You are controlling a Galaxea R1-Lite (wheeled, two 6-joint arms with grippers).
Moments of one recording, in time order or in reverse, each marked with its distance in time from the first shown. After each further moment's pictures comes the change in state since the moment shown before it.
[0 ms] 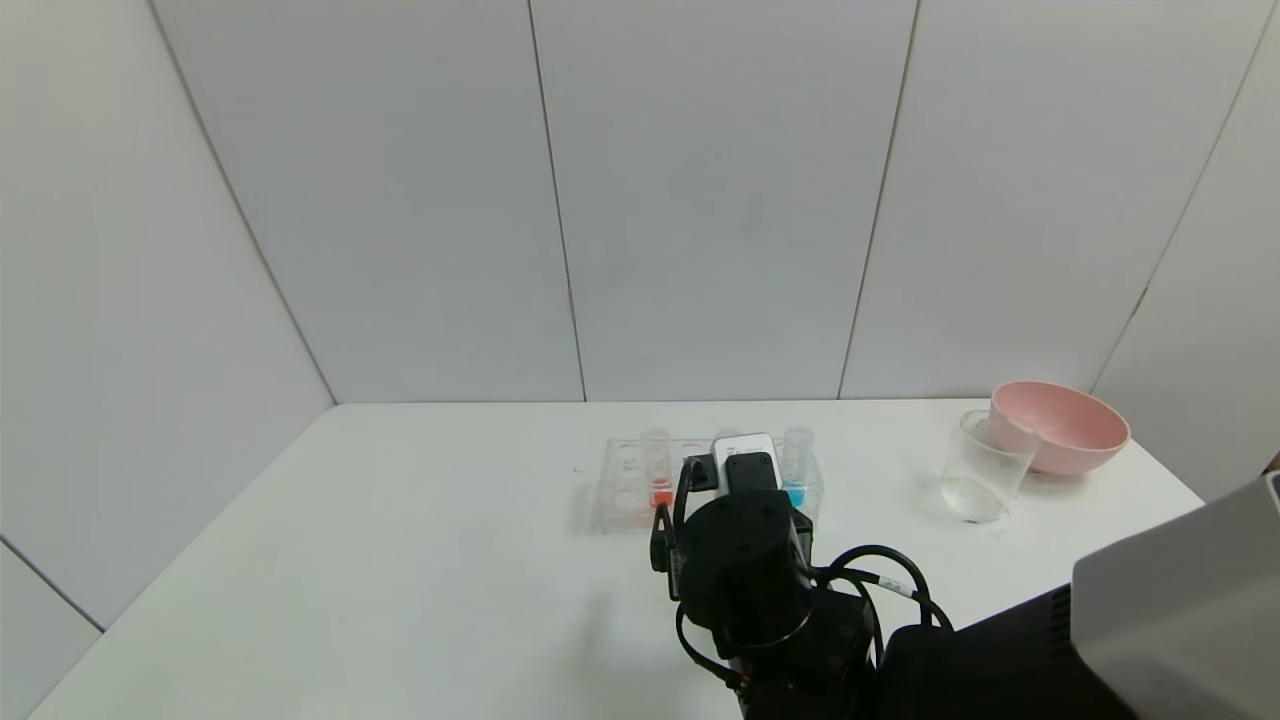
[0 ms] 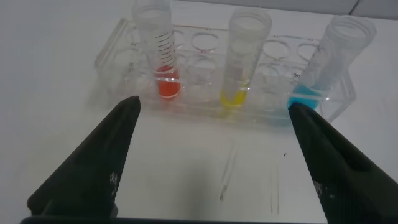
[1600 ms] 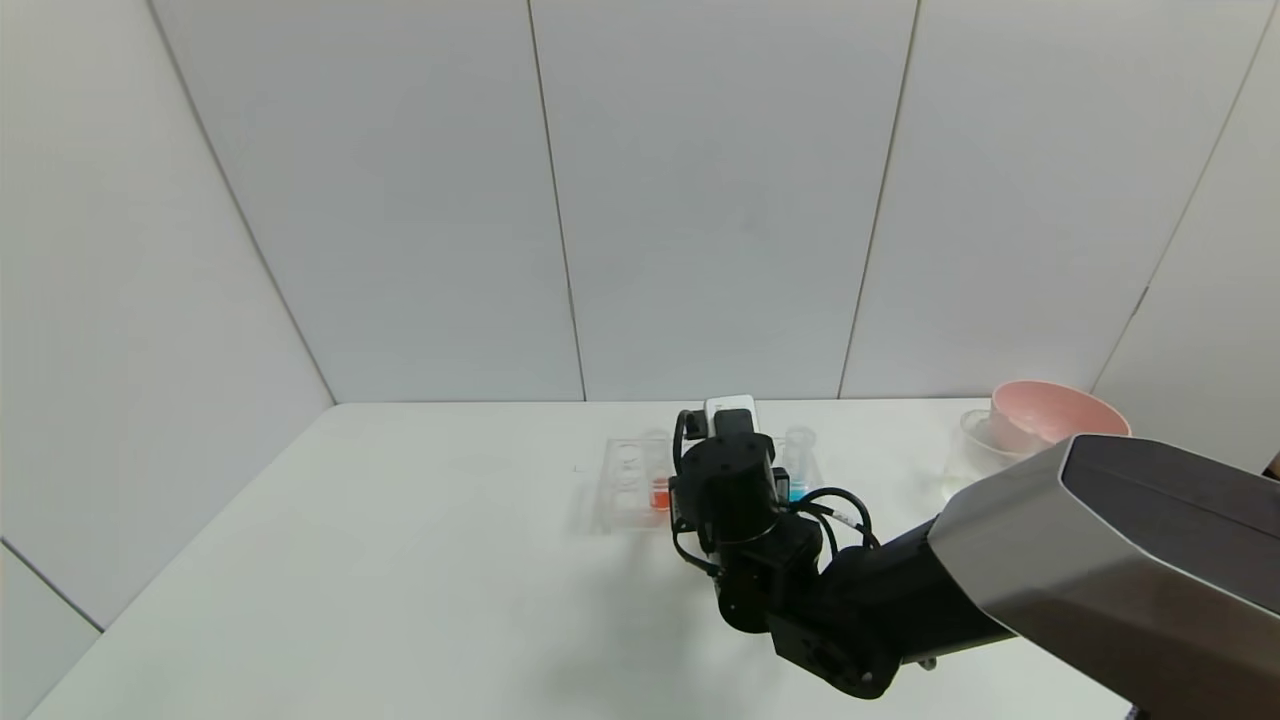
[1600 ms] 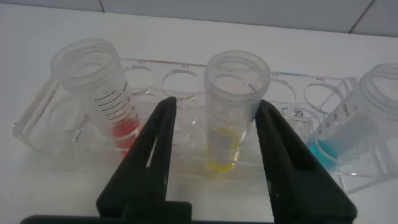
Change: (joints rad) left arm 0.000 0.000 0.000 0.000 0.000 0.000; right arm -0.123 0.172 -0.223 -0.006 0.070 -0.079
